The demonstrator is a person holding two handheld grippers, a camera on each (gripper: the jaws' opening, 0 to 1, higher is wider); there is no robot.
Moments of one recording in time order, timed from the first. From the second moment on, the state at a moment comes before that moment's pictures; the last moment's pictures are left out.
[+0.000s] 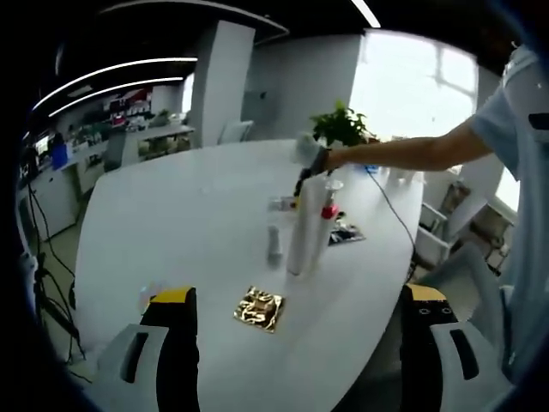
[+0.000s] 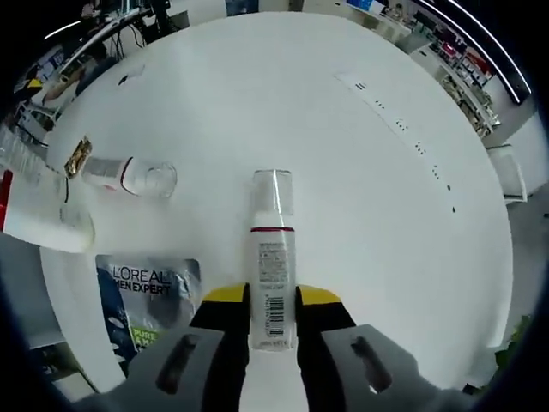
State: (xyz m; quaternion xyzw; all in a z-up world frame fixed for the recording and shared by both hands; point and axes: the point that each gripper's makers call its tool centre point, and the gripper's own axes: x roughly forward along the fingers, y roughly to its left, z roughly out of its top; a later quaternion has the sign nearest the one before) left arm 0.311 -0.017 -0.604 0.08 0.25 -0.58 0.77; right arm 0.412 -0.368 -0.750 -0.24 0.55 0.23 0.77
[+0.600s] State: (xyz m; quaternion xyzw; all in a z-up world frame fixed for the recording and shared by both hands) left arm 0.305 -0.017 -0.590 0.08 0.23 -0.58 0.78; right arm 0.396 -0.369 -0.744 0.05 0.50 0.14 0.85
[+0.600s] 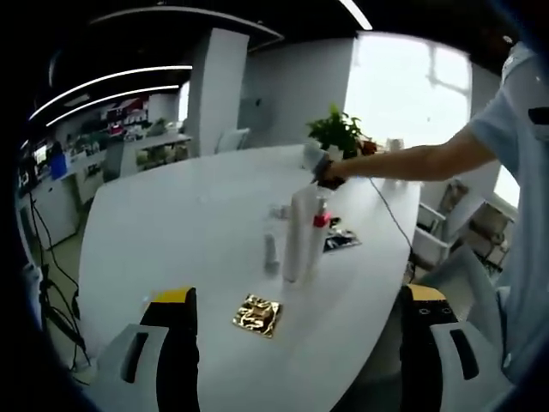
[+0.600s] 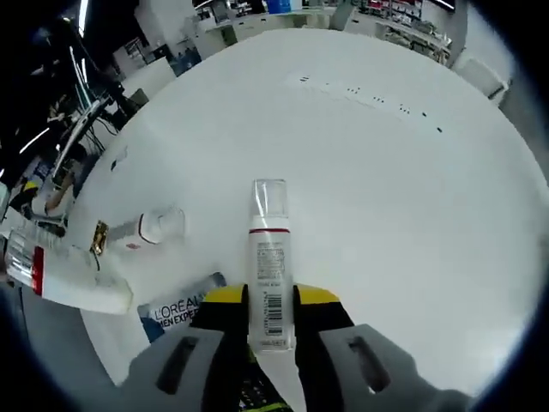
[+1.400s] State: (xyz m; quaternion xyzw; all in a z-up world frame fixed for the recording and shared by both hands) left arm 0.298 -0.017 -0.589 0.08 0.22 -0.58 0.78; right arm 0.348 -0.325 -0.661 0.13 0.32 0.14 0.93
